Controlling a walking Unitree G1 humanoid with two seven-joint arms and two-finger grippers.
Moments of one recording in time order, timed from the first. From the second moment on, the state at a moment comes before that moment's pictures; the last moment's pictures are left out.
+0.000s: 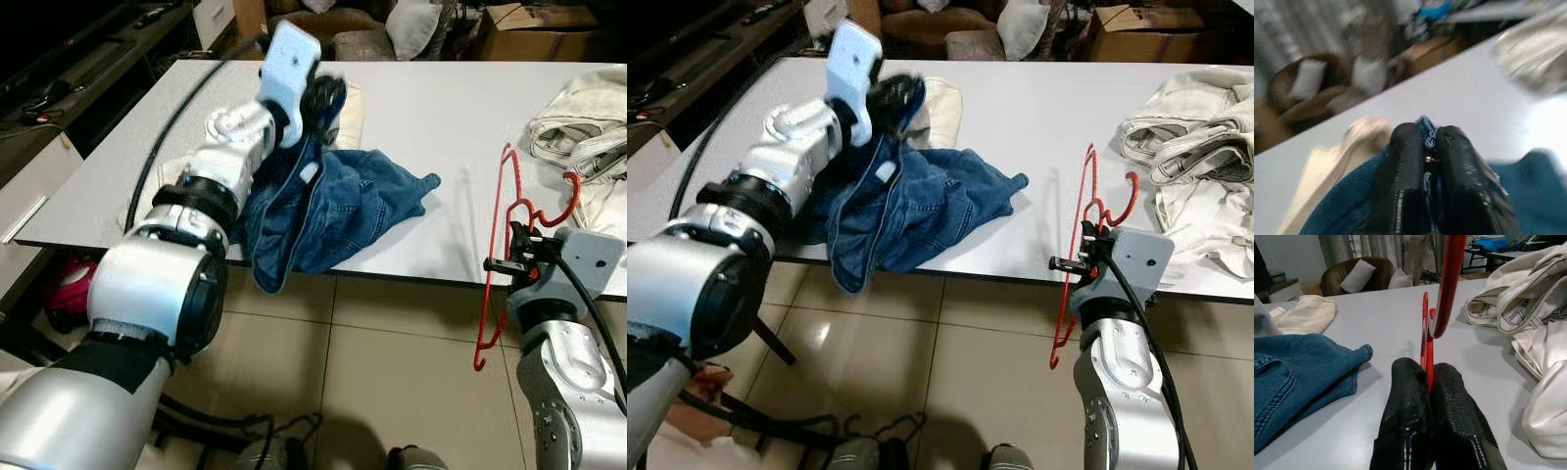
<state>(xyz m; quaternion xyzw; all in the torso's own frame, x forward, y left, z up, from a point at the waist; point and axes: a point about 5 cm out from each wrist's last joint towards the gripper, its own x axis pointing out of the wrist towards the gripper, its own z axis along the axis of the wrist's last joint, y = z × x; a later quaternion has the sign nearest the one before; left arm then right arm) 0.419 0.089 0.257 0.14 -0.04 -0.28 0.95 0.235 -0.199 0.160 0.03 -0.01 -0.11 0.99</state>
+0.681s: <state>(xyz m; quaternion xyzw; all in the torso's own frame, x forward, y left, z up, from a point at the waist) 0.414 0.195 0.241 0.05 0.02 -0.20 0.98 0.247 -0.187 0.154 0.03 0.01 -0.07 1.00</state>
